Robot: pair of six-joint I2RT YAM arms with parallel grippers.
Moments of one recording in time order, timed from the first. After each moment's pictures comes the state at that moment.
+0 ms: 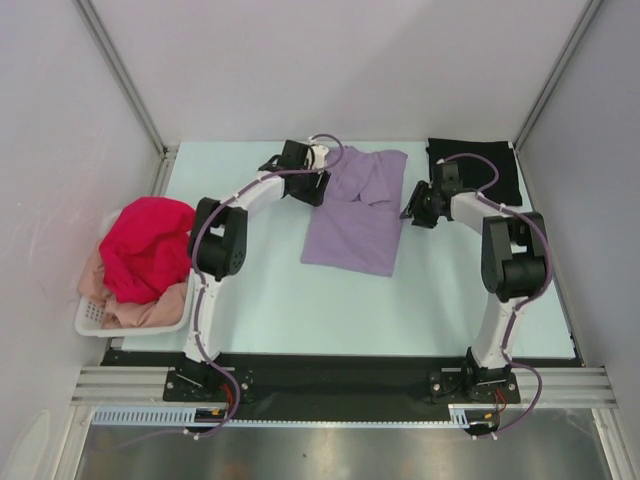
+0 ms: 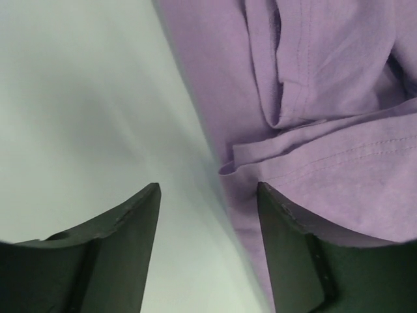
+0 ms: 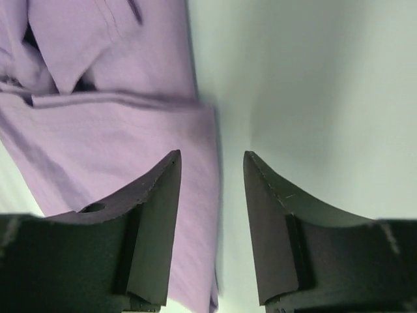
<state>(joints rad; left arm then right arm) -0.38 2.33 1.89 -0.42 0.16 0.09 0.13 1.98 1.31 -0.24 -0.21 0.56</state>
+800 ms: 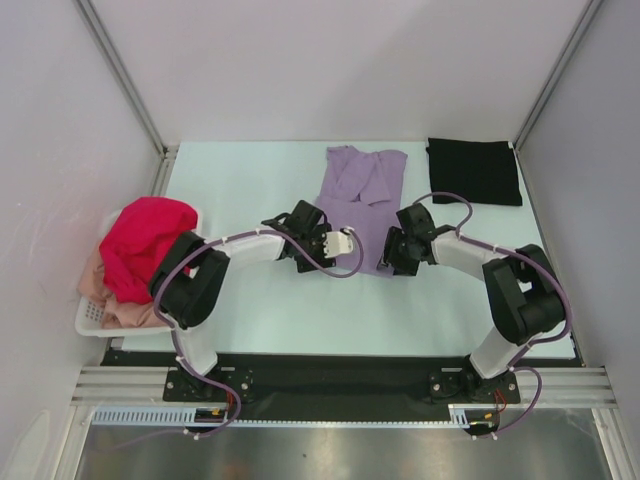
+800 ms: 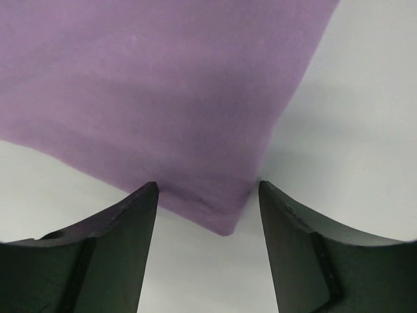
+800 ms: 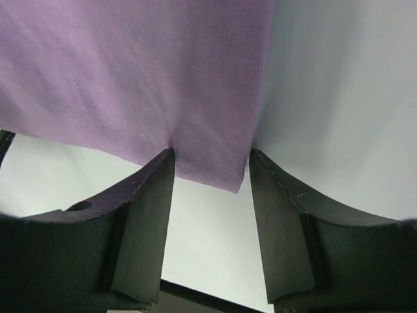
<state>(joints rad) -0.63 1.82 1.11 -0.31 0.15 0.84 0.42 1.65 0.92 -0.33 -0.09 0.69</state>
